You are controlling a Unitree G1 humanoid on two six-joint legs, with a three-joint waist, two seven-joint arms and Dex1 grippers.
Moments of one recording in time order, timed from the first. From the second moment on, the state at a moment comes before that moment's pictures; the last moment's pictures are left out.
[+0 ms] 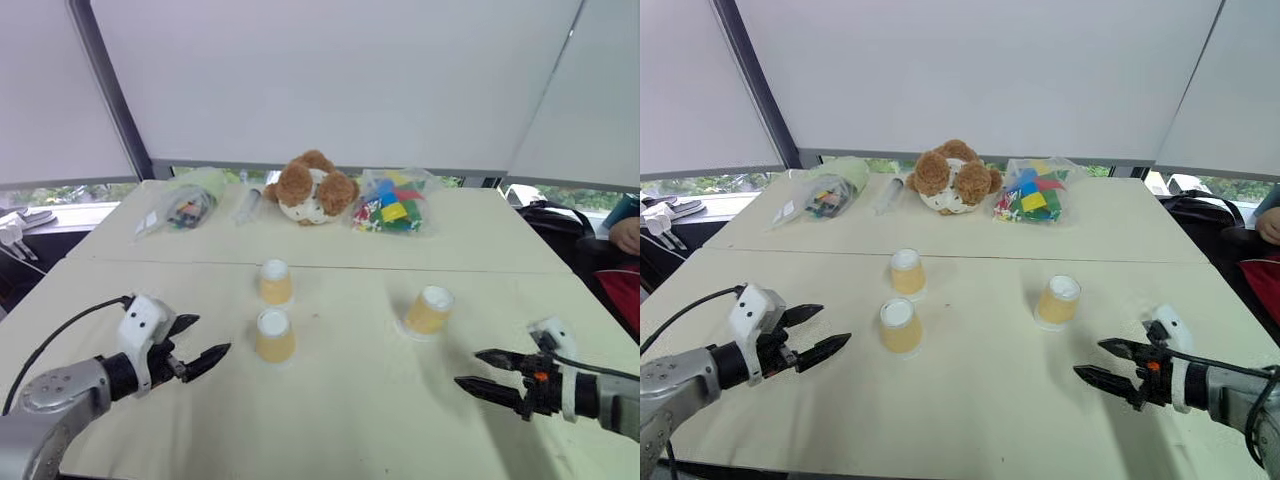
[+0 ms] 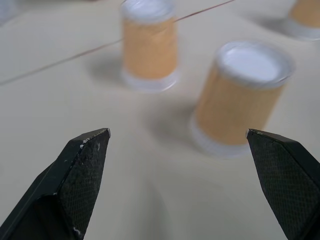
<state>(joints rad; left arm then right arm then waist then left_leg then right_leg) 0.03 0.75 0.28 -0.49 -0.58 0.61 -0.72 0.07 -0.91 -0.37 -0.34 0.72 0.79 0.95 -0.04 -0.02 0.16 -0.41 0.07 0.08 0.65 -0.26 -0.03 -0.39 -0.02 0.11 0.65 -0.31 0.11</state>
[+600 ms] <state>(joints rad) -0.25 0.61 -0.03 -0.24 -0.41 0.46 -0.77 0.02 -0.91 -0.32 -0.49 0.80 0.91 0.86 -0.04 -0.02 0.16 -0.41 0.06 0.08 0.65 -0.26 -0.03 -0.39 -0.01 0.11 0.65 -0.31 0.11</state>
